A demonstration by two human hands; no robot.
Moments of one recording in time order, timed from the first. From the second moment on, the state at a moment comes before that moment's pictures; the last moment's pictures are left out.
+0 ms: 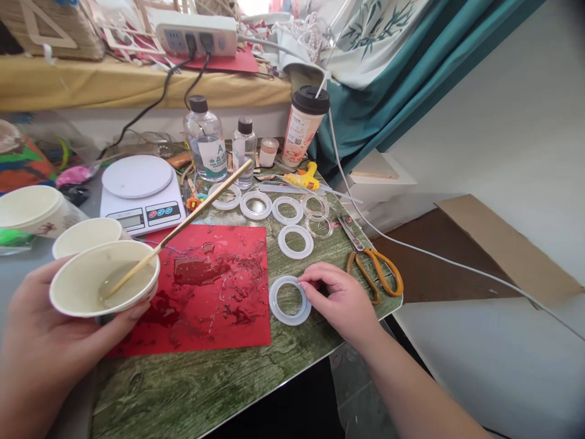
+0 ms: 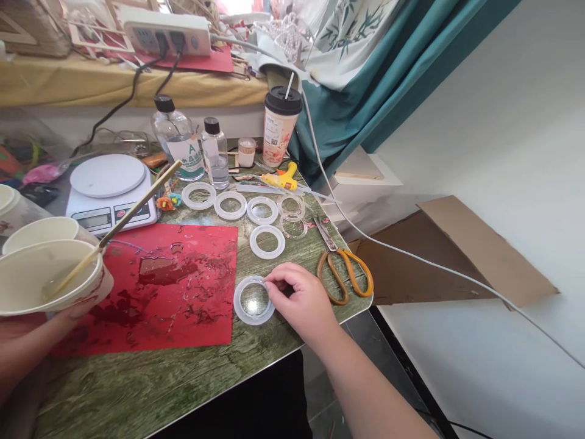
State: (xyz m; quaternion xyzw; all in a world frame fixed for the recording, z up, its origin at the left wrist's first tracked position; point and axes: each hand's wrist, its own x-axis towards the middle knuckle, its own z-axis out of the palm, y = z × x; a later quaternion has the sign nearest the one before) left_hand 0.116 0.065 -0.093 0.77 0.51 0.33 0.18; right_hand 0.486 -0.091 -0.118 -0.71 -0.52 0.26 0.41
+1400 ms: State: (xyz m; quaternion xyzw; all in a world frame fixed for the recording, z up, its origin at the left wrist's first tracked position) left_hand 0.120 0.064 -0.085 0.76 0.50 0.34 0.25; right_hand 0.512 -0.071 -0.104 -0.73 -0.48 0.40 0.28
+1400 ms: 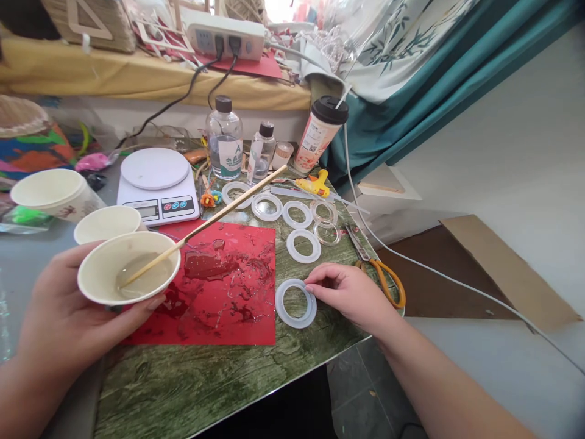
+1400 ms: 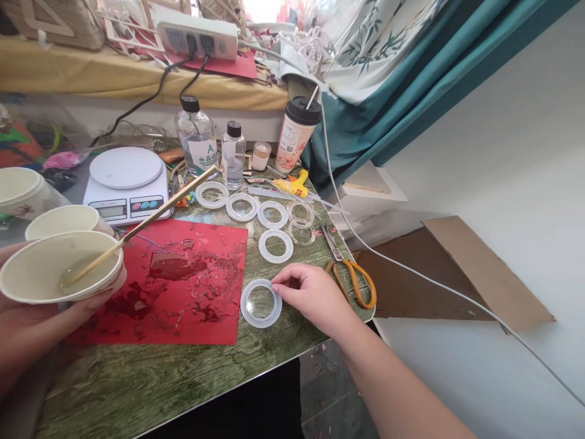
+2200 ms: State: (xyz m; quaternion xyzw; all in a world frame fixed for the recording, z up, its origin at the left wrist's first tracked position) left_hand 0.123 0.064 -0.081 0.76 0.48 0.35 0.26; right_hand 0.508 -0.066 -0.101 -0.75 -0.44 0.42 0.27
